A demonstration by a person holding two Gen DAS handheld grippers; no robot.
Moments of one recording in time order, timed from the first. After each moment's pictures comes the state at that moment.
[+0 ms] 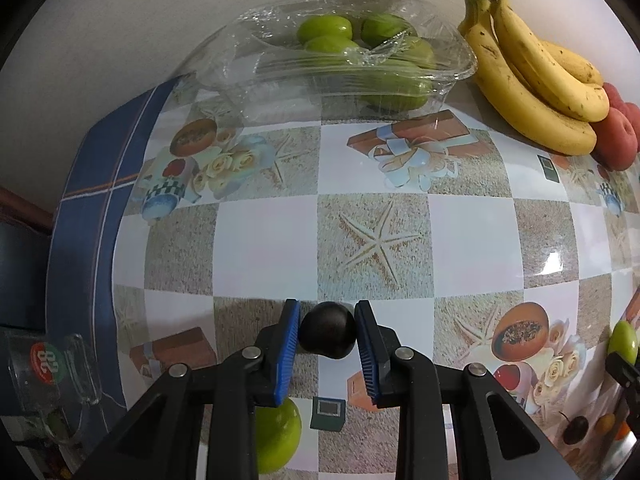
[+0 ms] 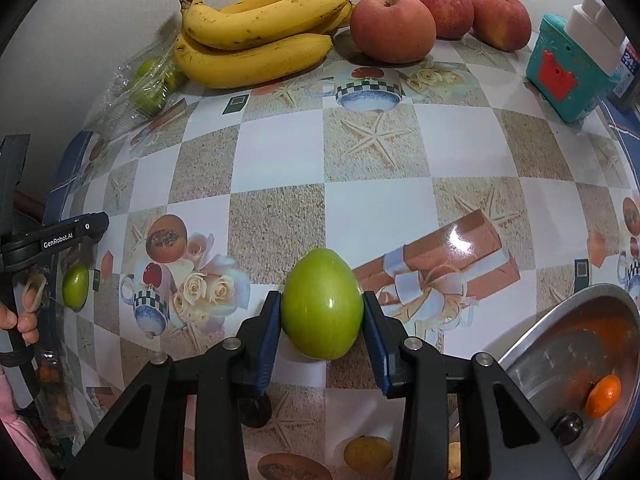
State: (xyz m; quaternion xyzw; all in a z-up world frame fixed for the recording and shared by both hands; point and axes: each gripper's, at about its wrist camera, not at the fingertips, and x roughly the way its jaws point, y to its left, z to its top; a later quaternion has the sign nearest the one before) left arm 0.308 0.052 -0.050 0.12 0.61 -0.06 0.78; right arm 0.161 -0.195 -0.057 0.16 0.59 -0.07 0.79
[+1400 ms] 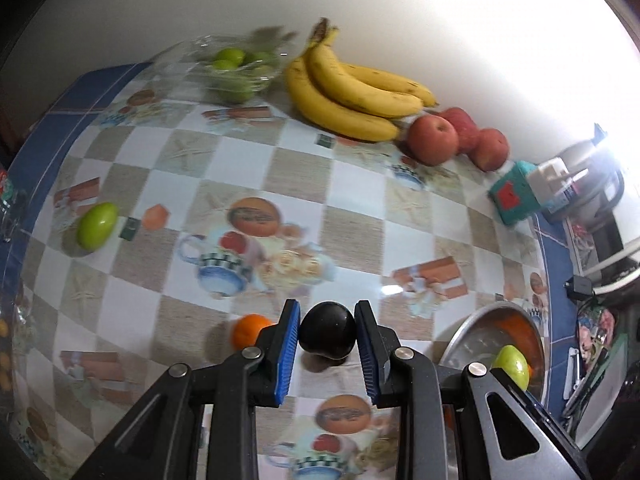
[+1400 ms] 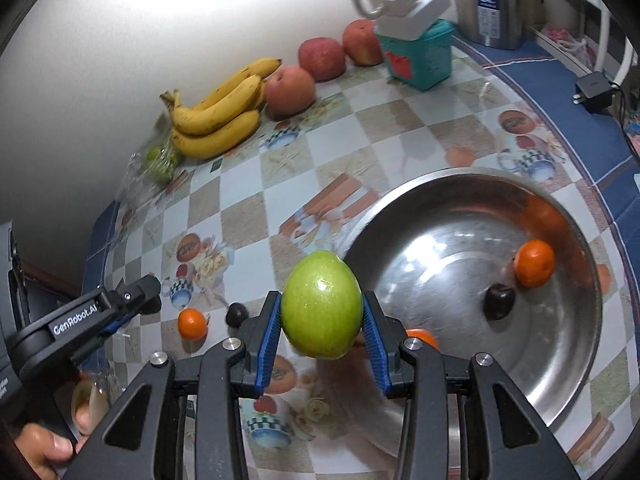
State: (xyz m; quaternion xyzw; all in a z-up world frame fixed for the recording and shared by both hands) left arm 0.134 -0.067 0.025 -0.07 0.56 -0.12 0.82; right arm 0.023 -0.245 0.006 0.28 0.48 -0.13 0.82
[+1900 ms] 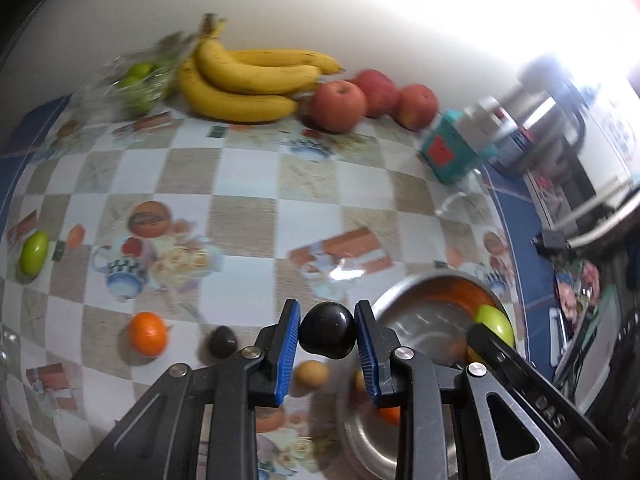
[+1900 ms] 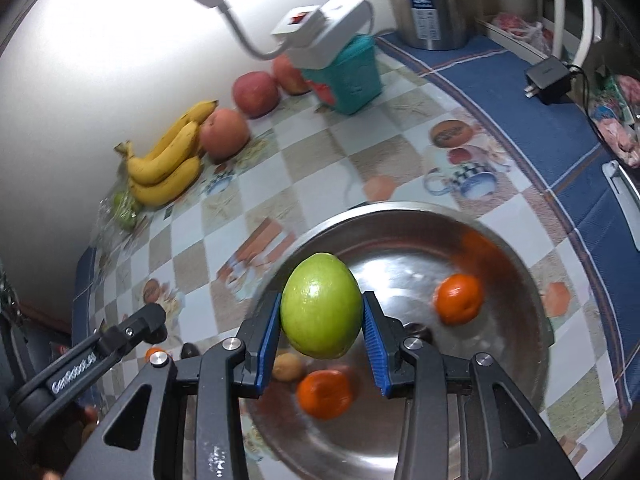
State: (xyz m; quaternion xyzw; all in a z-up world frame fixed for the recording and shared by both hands) left arm 0.112 -0.152 0.025 -0.02 0.56 -0.21 0.80; right arm 0.005 -0.313 0.005 0.30 0.46 -0.18 0.82
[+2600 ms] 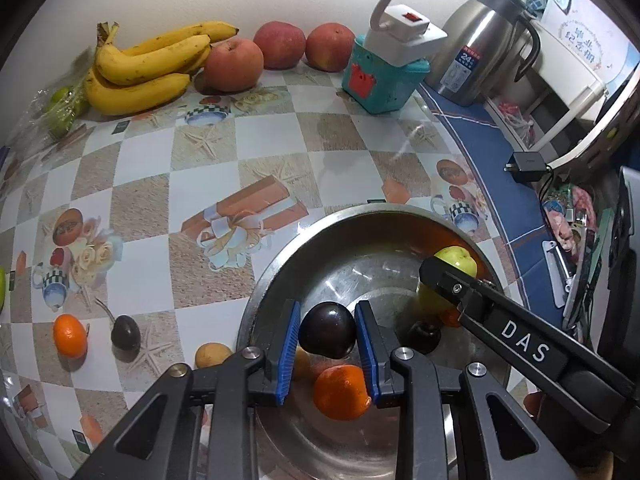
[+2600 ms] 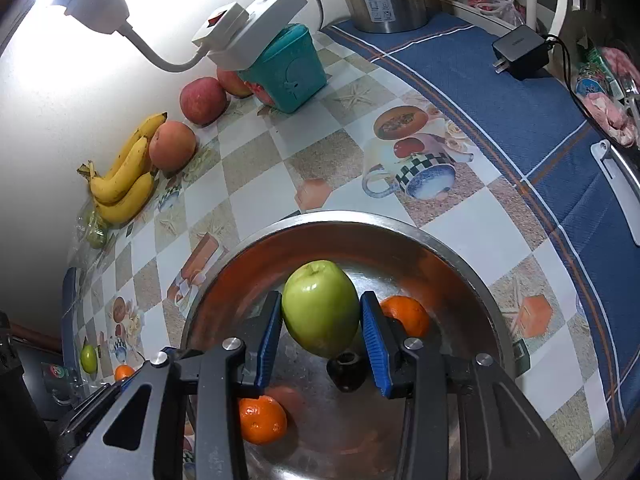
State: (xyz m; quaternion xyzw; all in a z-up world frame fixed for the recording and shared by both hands) left arm 0.078 -0.223 -0.007 0.05 0.57 -0.28 0.77; right arm -0.001 -0.354 -0.022 0.32 0.47 -0.20 0.80
